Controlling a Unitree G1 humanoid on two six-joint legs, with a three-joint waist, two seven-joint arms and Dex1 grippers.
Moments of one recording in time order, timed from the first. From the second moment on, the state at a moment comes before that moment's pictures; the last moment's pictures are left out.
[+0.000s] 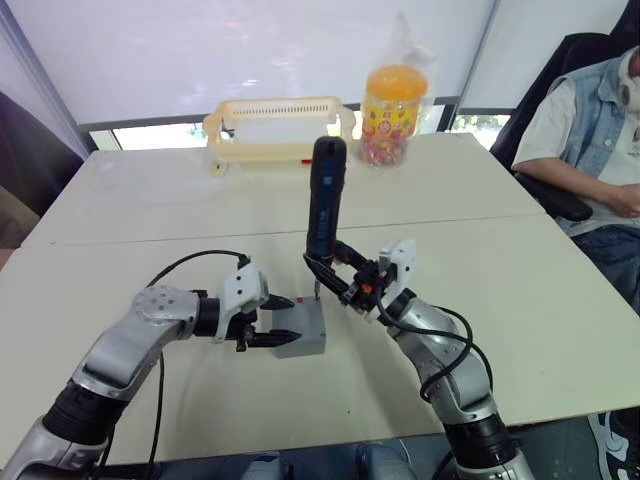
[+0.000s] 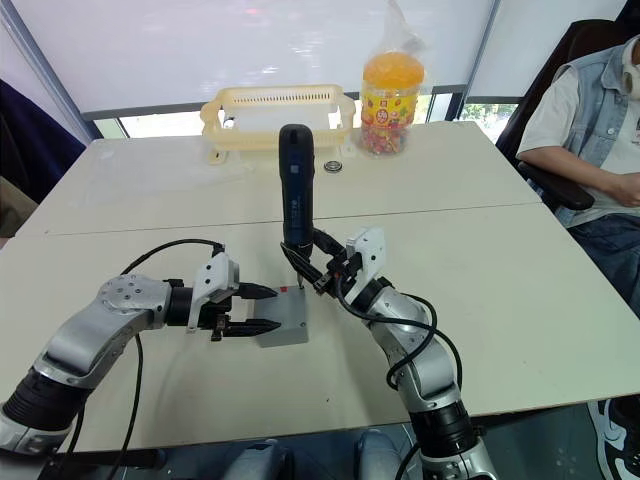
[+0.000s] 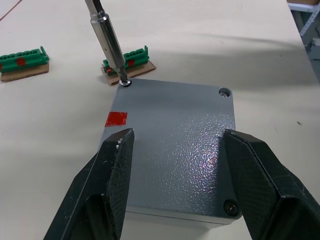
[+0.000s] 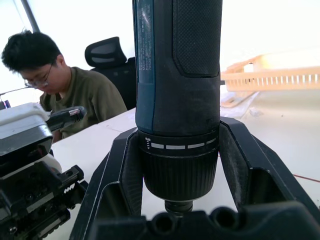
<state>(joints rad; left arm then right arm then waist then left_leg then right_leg) -0.37 0.74 -0.19 -0.26 -0.37 0.49 -1.06 -0.30 -0.14 0.18 -0.23 0.32 0.19 0.54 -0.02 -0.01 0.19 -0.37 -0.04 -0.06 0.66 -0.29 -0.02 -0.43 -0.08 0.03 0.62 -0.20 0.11</state>
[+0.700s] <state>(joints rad) -0.37 0.76 -0.22 -0.28 -0.35 0.52 -1.06 -0.30 -0.16 0.20 -0.22 0.27 0.16 0.57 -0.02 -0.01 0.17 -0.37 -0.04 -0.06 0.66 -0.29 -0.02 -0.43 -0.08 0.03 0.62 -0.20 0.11</state>
